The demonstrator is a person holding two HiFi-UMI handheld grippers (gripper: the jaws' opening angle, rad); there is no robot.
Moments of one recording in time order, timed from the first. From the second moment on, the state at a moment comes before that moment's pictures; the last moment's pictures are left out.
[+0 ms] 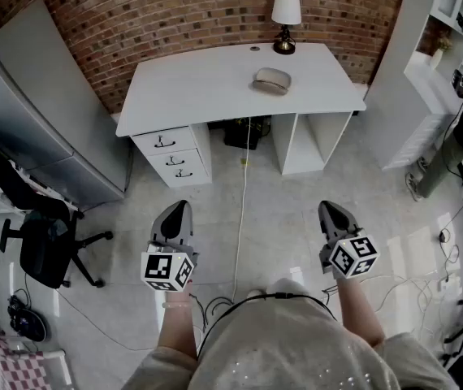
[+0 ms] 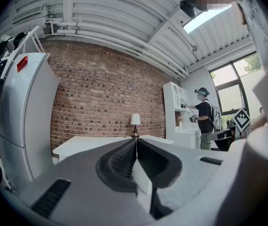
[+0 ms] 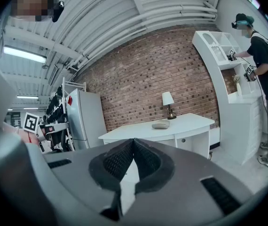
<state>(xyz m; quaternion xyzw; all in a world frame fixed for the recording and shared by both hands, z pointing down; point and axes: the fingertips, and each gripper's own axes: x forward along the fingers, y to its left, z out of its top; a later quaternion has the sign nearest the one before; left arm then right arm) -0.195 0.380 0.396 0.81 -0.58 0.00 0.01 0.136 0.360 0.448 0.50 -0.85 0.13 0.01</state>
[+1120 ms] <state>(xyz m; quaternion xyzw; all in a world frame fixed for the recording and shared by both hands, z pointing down) -0.225 0.366 0.427 0.80 -0.59 -0.01 0.06 0.130 0.334 0.457 0.51 -0.85 0.15 0.03</state>
